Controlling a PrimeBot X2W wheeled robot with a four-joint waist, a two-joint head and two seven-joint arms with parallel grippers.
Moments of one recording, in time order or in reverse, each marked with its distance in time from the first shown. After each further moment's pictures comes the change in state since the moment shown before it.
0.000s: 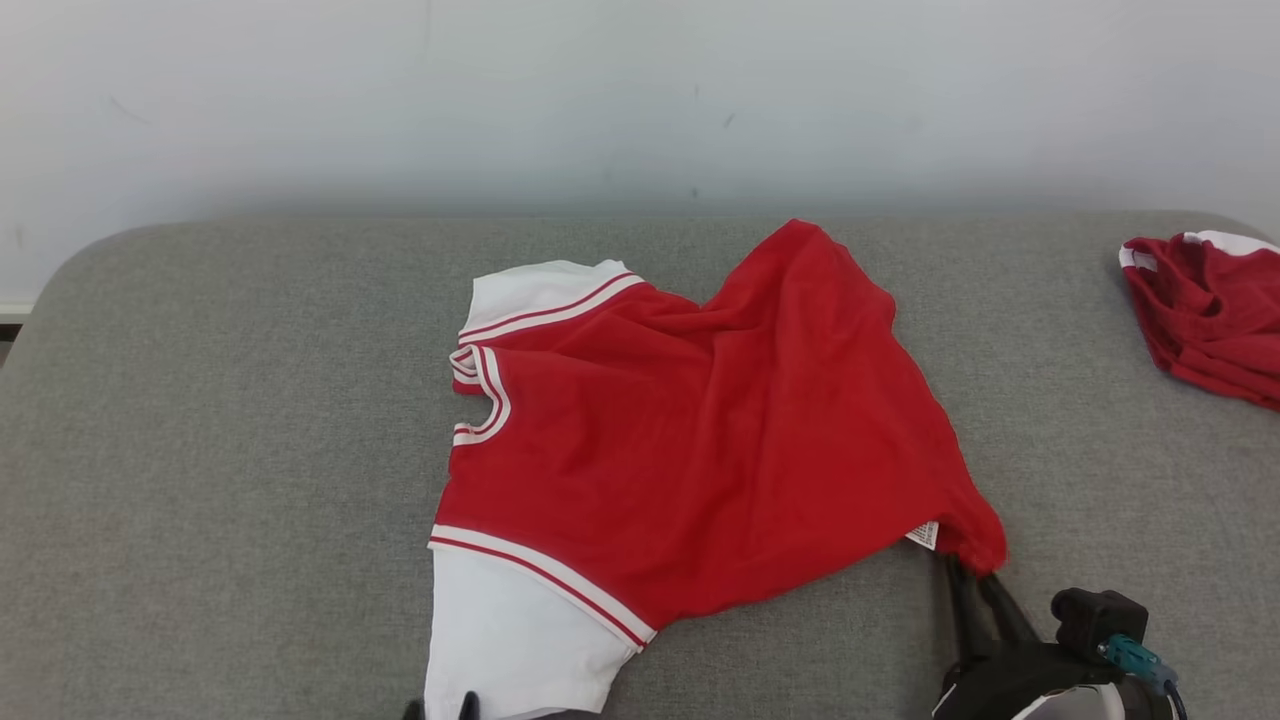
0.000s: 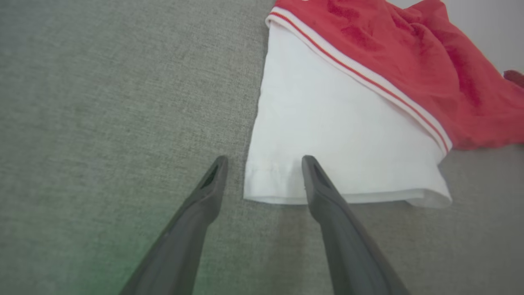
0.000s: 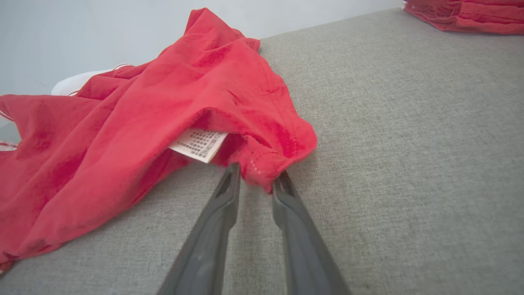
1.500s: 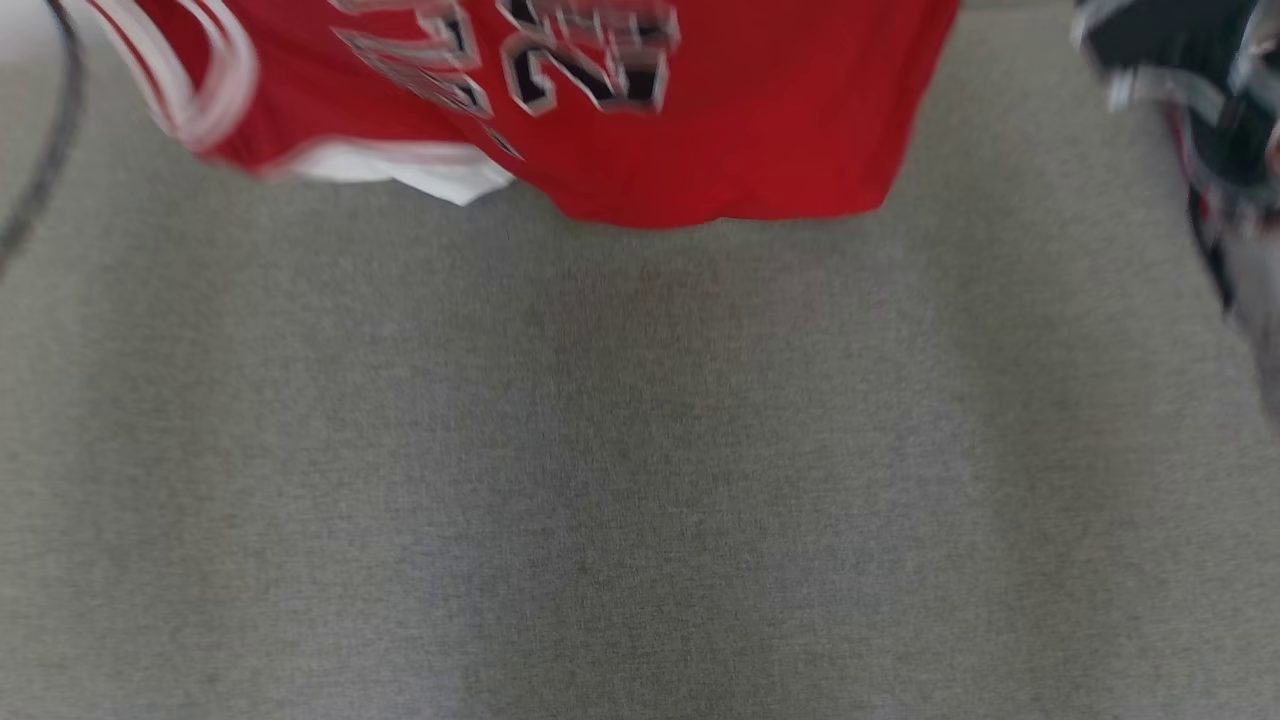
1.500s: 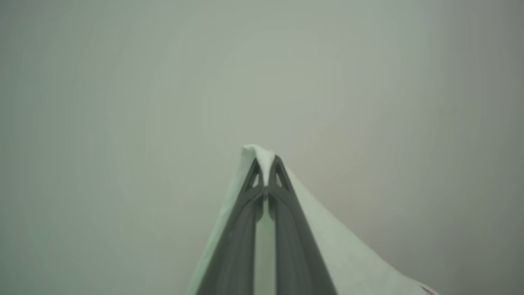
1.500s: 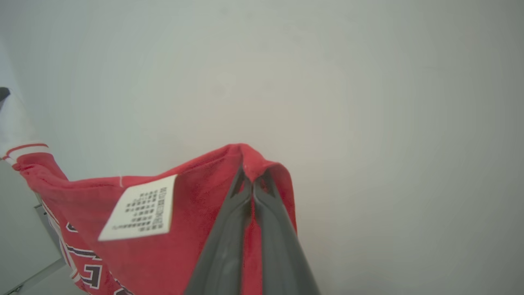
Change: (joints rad) left arm -1.250 0.406 -0.048 -0.191 -0.209 -0.001 0.224; right arm -0.935 -0.302 0.308 -0.390 0.347 0.000 0.402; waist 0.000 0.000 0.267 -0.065
